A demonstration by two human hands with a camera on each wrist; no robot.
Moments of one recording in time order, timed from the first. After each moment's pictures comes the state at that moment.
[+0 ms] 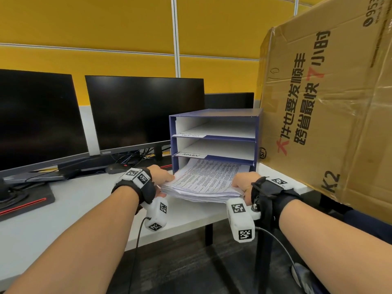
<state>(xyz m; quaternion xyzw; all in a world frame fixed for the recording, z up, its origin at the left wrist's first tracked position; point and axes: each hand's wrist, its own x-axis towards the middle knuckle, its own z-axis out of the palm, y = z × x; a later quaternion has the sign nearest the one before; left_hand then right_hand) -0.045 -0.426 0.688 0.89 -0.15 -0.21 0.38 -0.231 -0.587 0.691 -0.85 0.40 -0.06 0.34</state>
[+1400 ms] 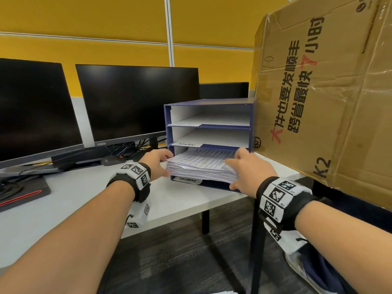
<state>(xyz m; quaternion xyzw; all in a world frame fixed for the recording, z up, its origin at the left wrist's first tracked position) -0.045 -0.417 0.678 0.88 -0.40 0.01 0.26 -0.279 -0.576 0.679 -0.96 0.23 -0.15 -0.07</state>
